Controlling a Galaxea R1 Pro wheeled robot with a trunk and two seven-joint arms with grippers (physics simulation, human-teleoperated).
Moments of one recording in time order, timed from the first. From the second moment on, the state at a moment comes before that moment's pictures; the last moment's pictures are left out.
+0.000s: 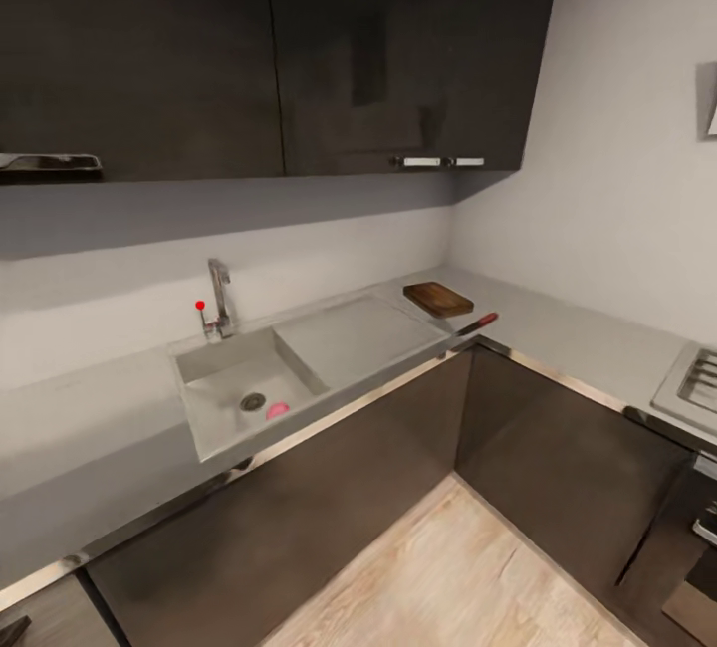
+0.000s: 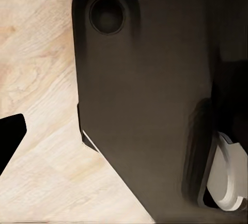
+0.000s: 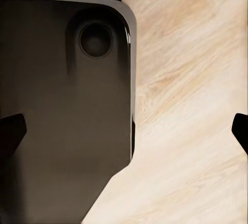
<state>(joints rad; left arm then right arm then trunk) 0.02 -0.02 0.00 -0.08 0.00 0.05 0.00 0.01 -0.05 0.00 -0.01 0.00 -0.11 0.00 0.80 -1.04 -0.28</state>
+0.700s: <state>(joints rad) 0.02 -0.02 -0.01 -0.05 0.00 0.08 0.00 0.01 -0.05 0.00 -0.01 0.00 -0.11 0.00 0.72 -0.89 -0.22</state>
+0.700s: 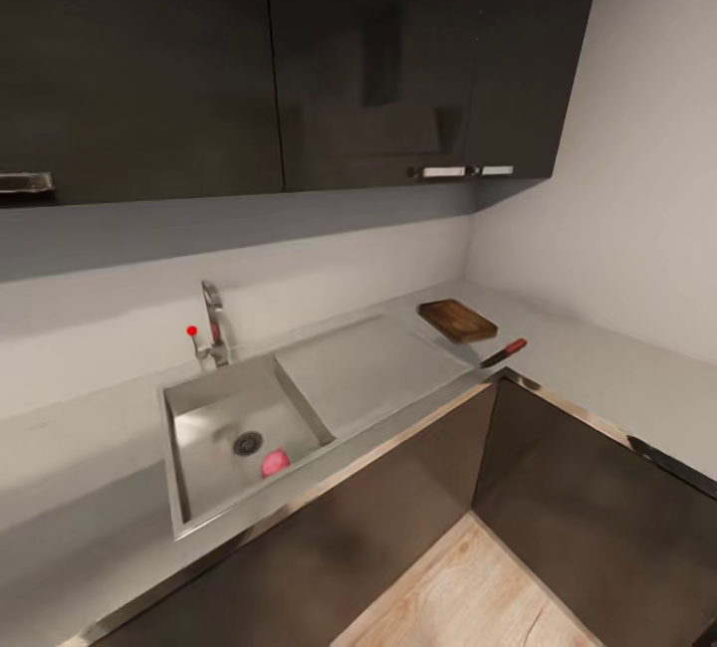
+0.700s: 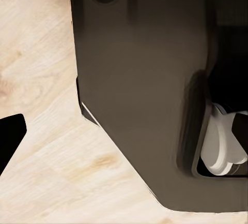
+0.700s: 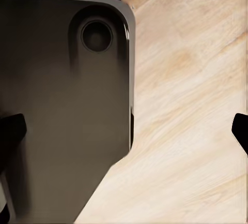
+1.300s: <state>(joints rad) 0.02 -0.02 -0.01 -0.05 0.00 0.08 0.00 0.01 -0.05 0.00 -0.01 0.00 -0.11 0.00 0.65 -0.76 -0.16</state>
